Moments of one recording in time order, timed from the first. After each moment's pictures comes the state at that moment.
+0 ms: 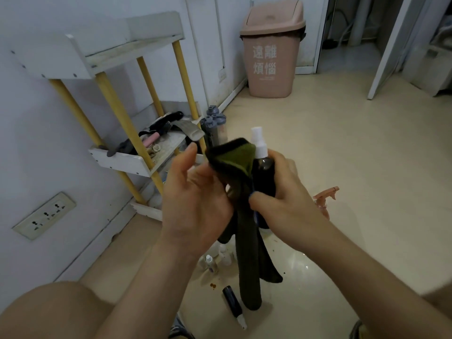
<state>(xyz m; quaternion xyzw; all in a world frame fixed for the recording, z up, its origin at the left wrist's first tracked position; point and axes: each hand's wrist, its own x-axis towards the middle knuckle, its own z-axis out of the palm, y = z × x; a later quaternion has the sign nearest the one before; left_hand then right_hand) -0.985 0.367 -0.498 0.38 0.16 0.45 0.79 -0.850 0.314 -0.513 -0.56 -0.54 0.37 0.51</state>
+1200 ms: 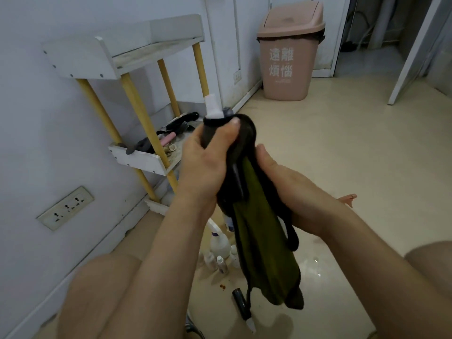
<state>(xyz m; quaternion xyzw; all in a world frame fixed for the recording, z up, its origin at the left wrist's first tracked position) -0.981 0.398 -0.469 0.52 0.34 0.56 0.55 -0.852 0.349 -0.497 -0.47 -0.50 0.59 0.42</state>
